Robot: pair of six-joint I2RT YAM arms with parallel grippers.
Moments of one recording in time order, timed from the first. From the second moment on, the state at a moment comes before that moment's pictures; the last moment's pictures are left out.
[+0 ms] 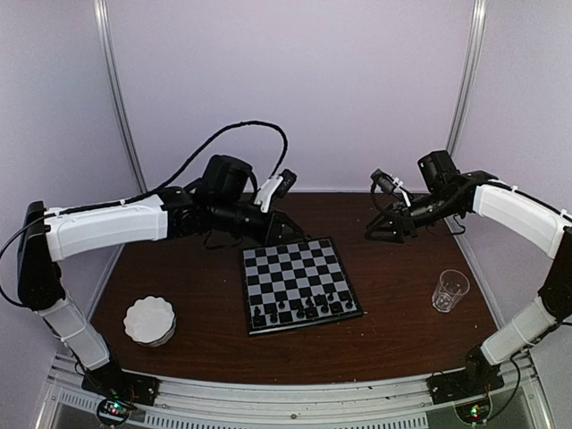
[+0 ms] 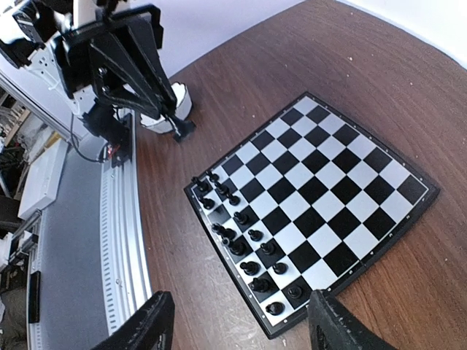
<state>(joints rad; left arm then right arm) -0.88 1.63 1.33 -0.21 0.35 -0.30 0.31 1.46 1.26 -0.74 -0.95 -0.35</state>
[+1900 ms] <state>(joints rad) -0.99 2.06 1.63 -0.91 0.25 -0.01 0.31 1.43 1.18 -0.69 -0.83 -0.47</state>
